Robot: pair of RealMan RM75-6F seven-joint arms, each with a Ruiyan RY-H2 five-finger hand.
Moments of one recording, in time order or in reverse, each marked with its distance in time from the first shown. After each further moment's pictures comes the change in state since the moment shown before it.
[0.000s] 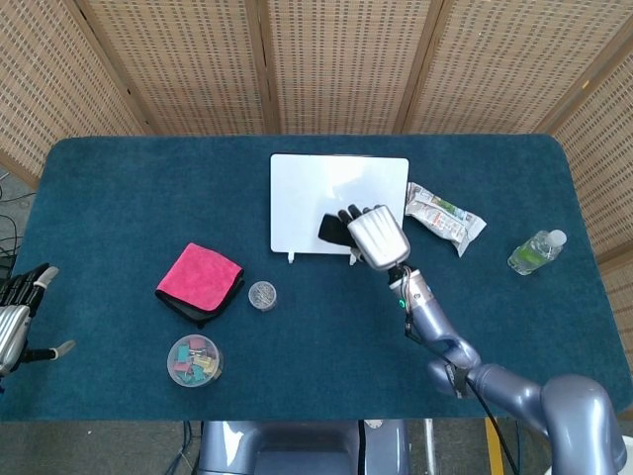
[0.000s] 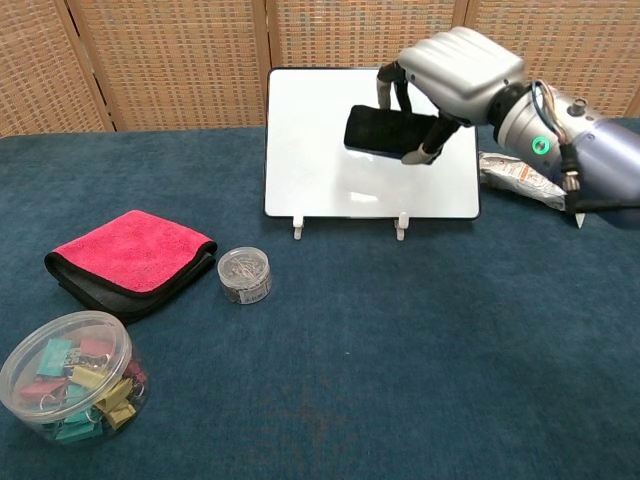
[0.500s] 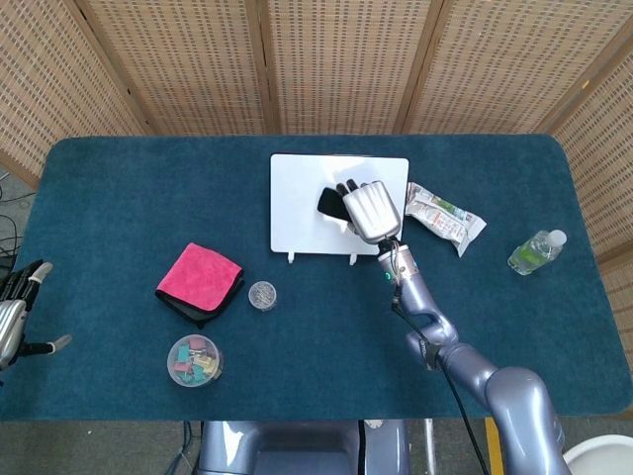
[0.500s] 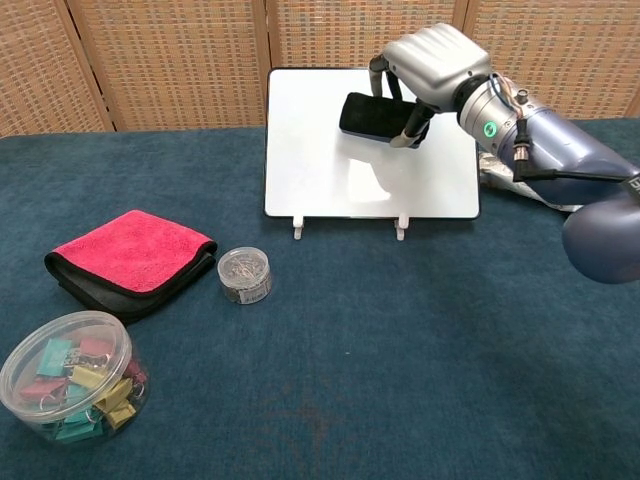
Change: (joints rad) left arm -0.014 -0.006 -0.020 0.014 -0.056 -0.035 0.003; right arm 0.140 -0.185 0.040 0.393 0.053 -0.067 0.129
